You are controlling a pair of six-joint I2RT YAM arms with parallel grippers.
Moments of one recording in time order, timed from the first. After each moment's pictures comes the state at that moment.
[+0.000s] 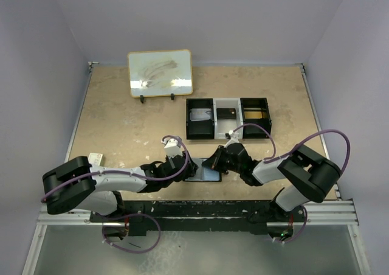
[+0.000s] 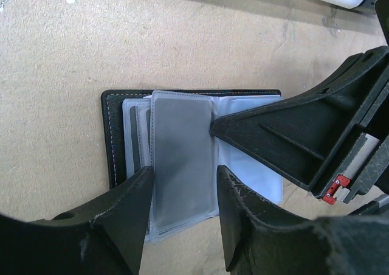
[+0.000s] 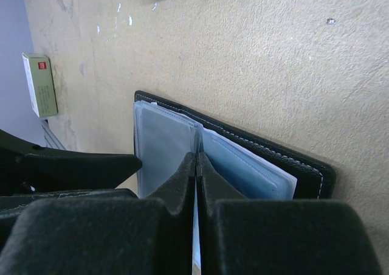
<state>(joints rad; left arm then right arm) -1.14 1.34 0.45 0.18 -0.46 -1.10 0.80 1.54 0.30 0.65 -0.07 1.04</state>
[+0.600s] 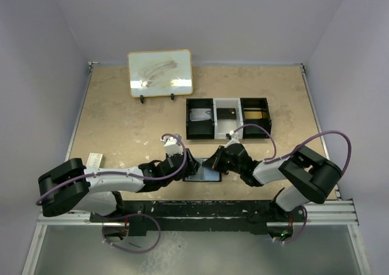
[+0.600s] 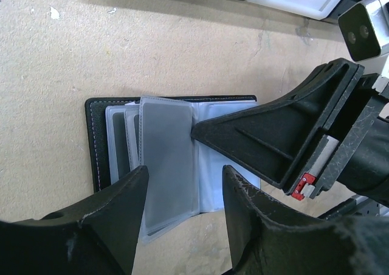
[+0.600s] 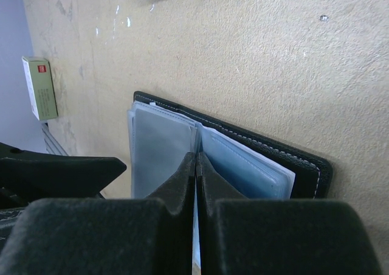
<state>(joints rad) -1.14 1.29 0.47 0.16 -0.46 -1.09 0.79 1.52 0.29 0.65 -0.05 1.05</state>
